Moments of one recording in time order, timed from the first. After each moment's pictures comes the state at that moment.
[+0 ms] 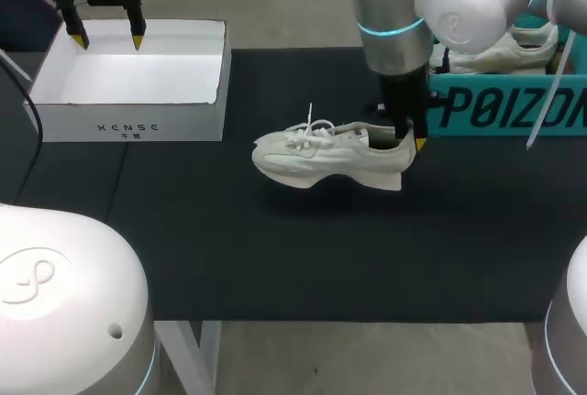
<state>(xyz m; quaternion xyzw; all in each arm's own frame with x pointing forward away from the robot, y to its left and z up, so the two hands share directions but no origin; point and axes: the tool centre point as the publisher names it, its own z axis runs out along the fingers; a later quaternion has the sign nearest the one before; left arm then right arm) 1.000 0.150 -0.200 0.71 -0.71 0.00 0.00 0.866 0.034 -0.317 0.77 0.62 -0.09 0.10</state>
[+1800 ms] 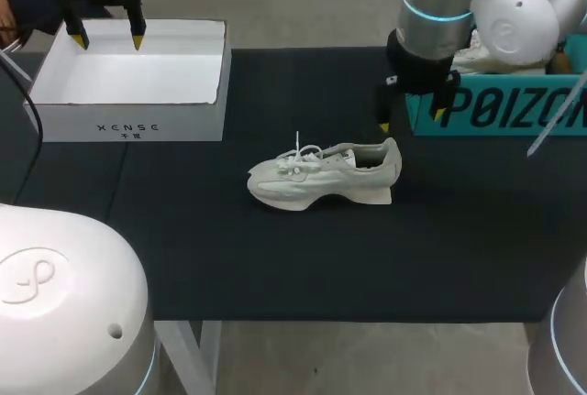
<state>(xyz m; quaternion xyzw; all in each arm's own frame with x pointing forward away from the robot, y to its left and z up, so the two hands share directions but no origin) 1.000 0.150 -0.200 0.71 -0.71 0.00 0.00 0.897 0.034 -0.284 0.59 0.80 0.05 0.06</state>
